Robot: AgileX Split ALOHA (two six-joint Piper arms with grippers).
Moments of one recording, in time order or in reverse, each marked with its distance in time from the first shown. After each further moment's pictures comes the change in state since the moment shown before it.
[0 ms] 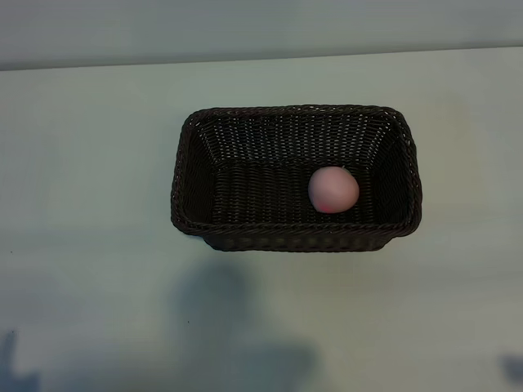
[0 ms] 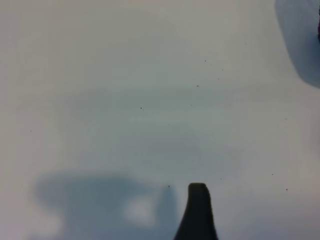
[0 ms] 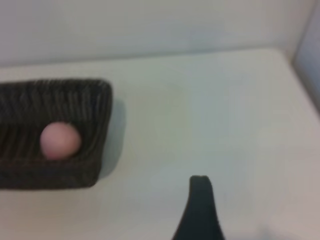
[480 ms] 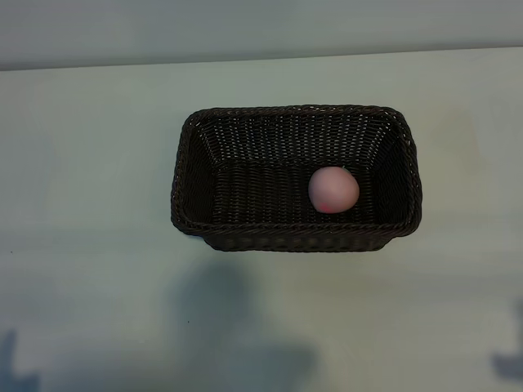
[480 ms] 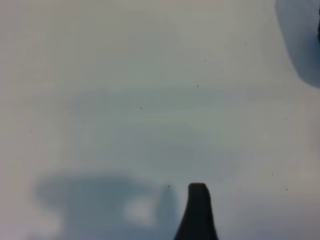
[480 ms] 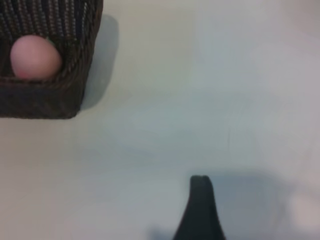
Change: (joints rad) left arm 0.000 0.000 0.000 0.000 0.000 0.000; right arm 0.001 0.001 0.228 0.000 -0.052 -0.077
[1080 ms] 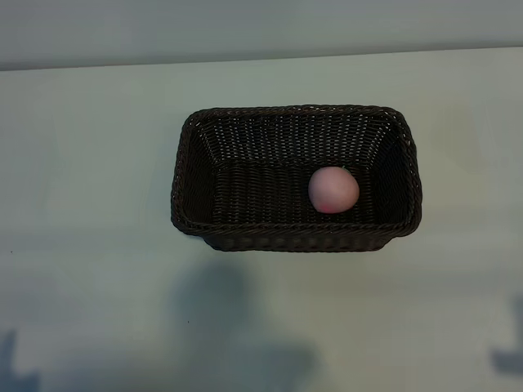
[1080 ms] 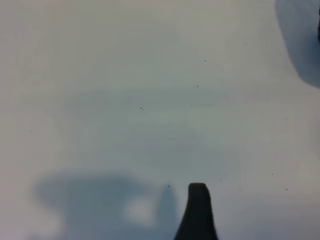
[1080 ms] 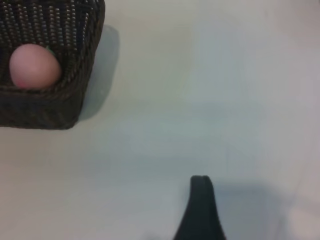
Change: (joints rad) left arm 0.000 0.000 0.000 0.000 0.000 0.000; right arm 0.004 0.000 0.031 0.000 -0.063 -0.021
